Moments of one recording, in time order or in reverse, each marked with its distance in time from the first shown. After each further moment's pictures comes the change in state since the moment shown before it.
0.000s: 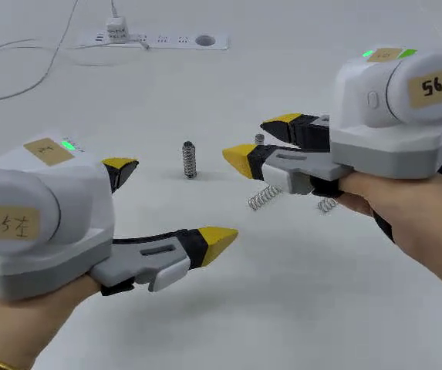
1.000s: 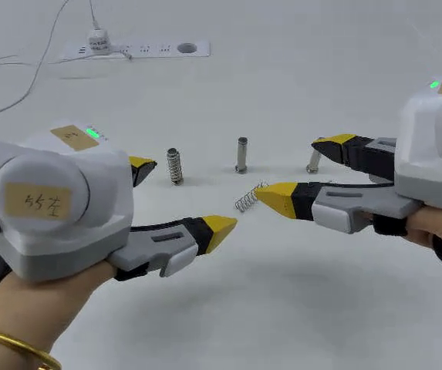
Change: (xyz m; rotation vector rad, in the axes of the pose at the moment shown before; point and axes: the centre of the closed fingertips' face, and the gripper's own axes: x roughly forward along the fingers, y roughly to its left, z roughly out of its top) left arm 0.022 -0.018 0.013 0.066 0.050 -0.049; right arm -0.059 -0.019 -0.038 0.045 0.035 -0.045
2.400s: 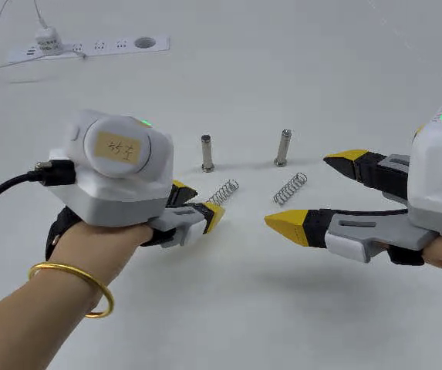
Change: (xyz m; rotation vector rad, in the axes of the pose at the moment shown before) left arm 0.079 -0.023 -0.031 -0.049 0.223 -0.154; right arm -0.024 -0.025 -0.037 0.013 0.046 -0.079
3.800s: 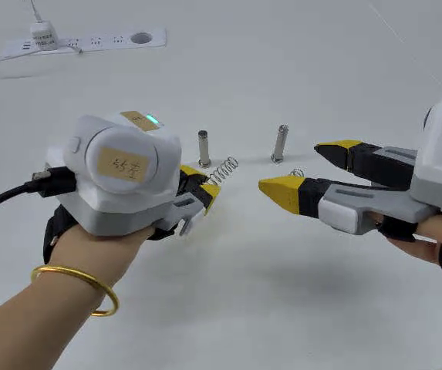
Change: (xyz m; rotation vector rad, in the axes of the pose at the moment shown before) left arm -0.024 -0.007 0.031 0.141 -0.169 0.056; right arm -0.004 -0.002 0.033 0.232 -0.148 -0.005
